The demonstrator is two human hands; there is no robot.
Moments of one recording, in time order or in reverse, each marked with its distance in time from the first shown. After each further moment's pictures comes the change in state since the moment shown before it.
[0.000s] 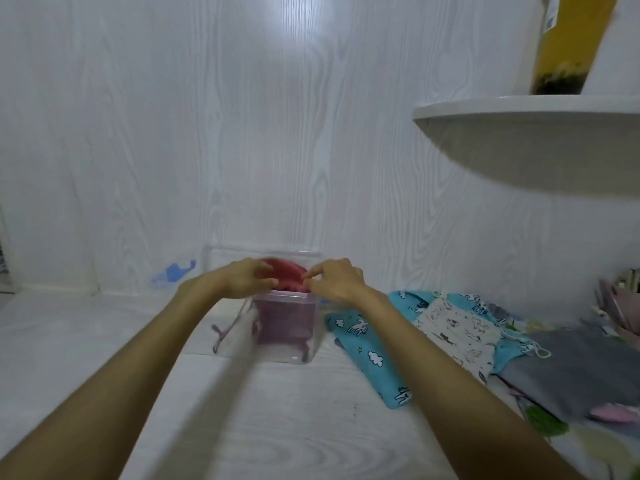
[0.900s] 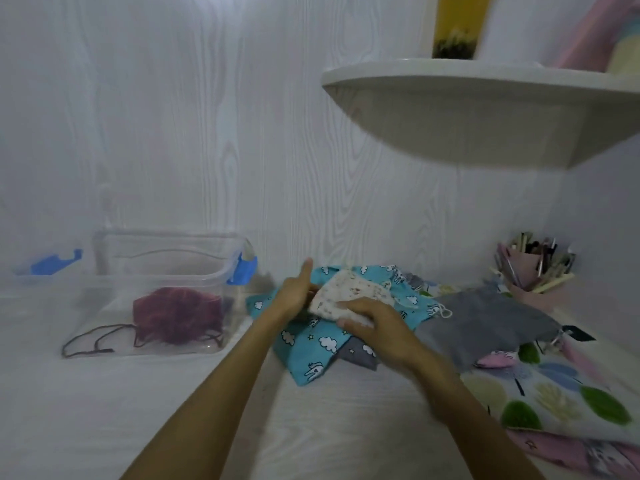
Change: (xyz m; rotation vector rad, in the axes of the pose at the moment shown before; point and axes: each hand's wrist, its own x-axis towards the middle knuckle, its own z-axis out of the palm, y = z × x) left_hand 0.052 0.150 0.154 -0.827 -0.095 -0.001; right_hand -0.122 0.182 -0.008 0.283 0.157 0.019
